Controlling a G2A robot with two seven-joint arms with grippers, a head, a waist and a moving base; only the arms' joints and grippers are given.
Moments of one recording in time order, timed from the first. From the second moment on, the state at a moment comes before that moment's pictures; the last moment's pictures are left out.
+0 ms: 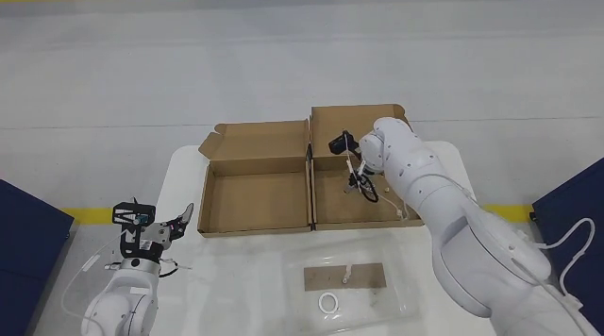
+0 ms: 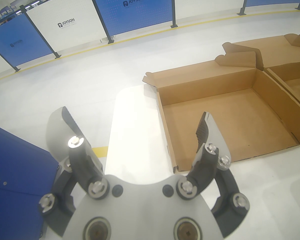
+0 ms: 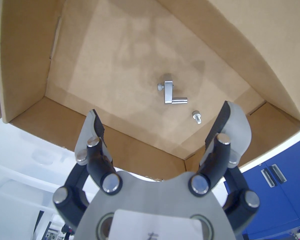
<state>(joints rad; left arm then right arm) 1.73 -1.15 -1.60 -1.80 1.33 0.00 0.00 -0.28 -1.53 0.54 -0.31 -0.77 -0.35 1.06</state>
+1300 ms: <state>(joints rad) 1.73 -1.15 -1.60 -1.80 1.33 0.00 0.00 -0.42 -1.32 0.54 -1.27 -0.65 -0.33 1.49</state>
